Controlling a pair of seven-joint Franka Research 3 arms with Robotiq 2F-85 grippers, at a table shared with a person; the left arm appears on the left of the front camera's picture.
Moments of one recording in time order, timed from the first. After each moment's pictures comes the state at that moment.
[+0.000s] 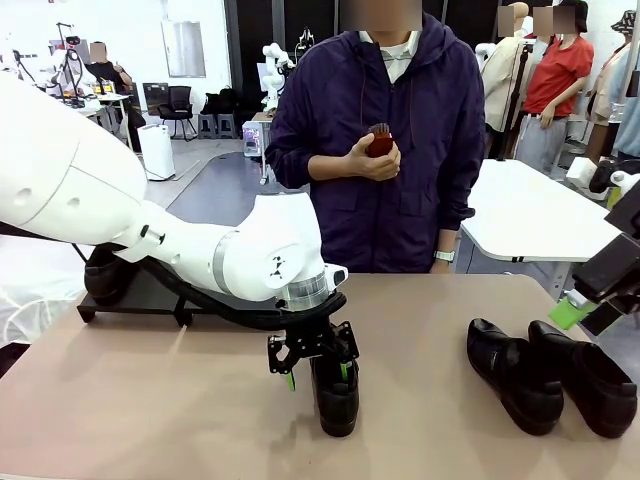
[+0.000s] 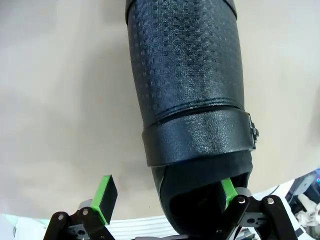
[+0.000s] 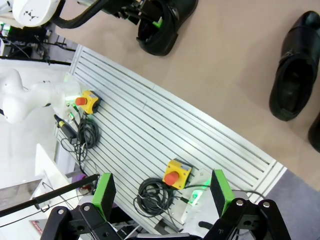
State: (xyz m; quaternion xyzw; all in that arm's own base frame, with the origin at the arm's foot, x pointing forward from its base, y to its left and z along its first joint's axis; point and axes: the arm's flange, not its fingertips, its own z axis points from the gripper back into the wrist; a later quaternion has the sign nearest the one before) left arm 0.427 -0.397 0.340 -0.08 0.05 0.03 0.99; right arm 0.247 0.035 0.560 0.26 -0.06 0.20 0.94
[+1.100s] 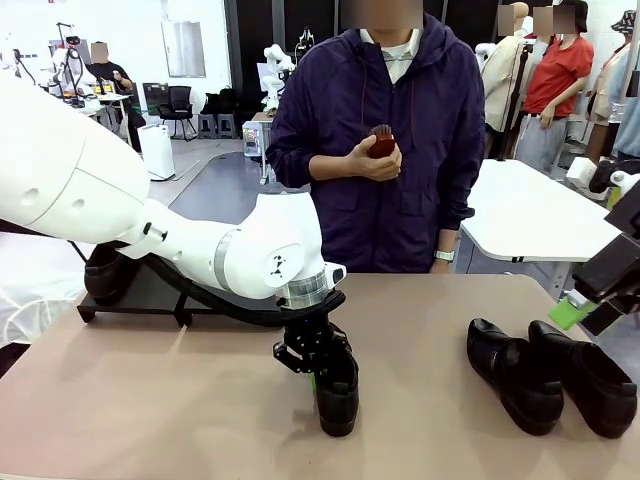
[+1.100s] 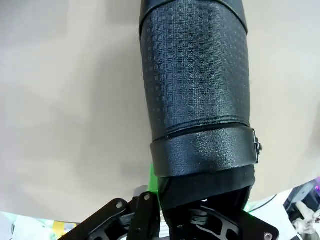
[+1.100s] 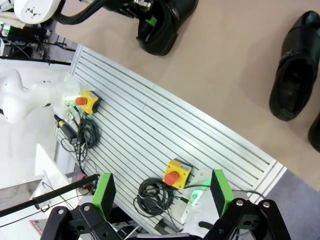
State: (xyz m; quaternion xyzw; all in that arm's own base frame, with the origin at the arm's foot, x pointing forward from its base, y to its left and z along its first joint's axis) left arm 0.433 -0.396 0.340 -0.08 0.04 0.04 1.00; right arm 0.247 0.035 0.560 0.26 -0.06 0.20 0.94
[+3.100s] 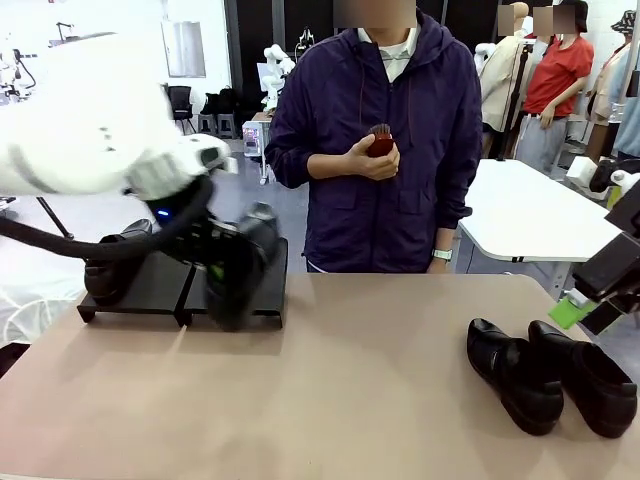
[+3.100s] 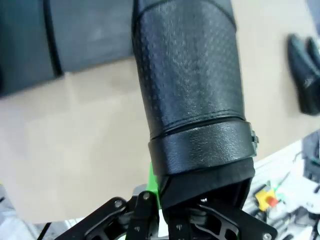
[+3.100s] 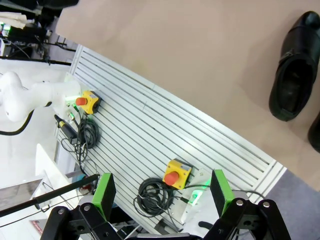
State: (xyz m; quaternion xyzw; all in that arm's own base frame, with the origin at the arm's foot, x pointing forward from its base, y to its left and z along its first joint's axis) left arm 0.409 -0.174 0.542 -0.12 -0.14 -0.06 0.98; right arm 0.247 0.034 0.561 0.26 -0.06 0.20 0.94
